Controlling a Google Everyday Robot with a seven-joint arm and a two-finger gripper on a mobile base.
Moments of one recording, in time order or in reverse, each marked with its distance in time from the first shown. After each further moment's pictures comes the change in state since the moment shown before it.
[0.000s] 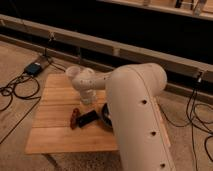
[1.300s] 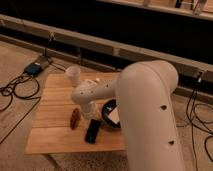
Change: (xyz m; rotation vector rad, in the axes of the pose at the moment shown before) arm 0.092 0.050 -0.007 -0.021 0.103 -0.034
